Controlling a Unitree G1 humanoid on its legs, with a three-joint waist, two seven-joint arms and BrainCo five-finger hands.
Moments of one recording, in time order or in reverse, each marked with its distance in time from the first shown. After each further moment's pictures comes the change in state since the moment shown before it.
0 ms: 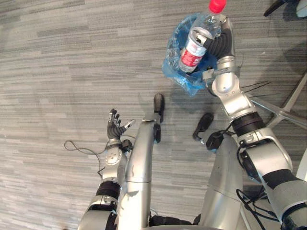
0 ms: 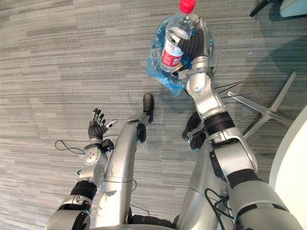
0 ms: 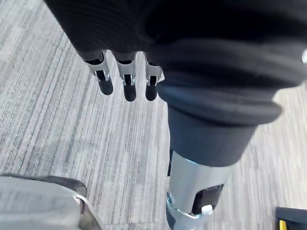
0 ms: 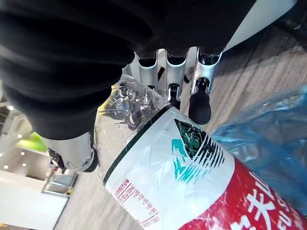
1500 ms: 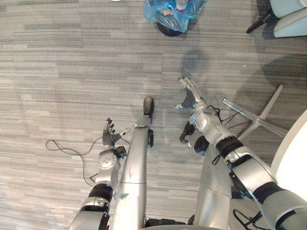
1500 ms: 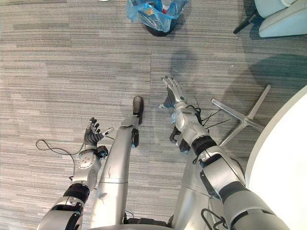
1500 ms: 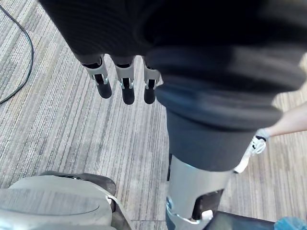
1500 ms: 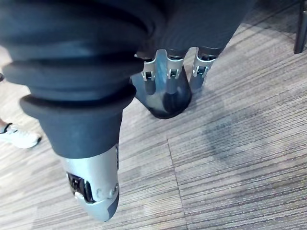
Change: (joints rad) left arm 0.018 0.054 -0.034 0.069 0.031 0.018 -0.002; right arm 0.306 0.179 0.153 0.027 -0.439 0.058 0.086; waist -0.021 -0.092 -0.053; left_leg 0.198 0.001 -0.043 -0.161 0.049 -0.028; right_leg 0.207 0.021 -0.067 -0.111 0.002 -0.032
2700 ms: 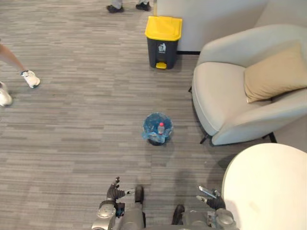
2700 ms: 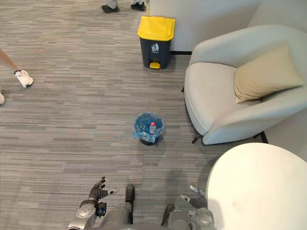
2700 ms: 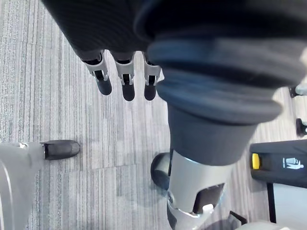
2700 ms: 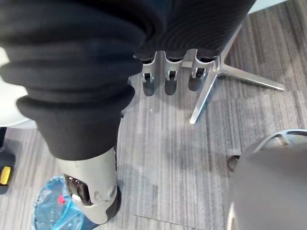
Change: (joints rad) left arm 0.328 0.004 -0.038 0.210 0.218 0.099 -0.112; right arm 0.852 0.207 -0.608 0.164 0.510 -0.036 0.189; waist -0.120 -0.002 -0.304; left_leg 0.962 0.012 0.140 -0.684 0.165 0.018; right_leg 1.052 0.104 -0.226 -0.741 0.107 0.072
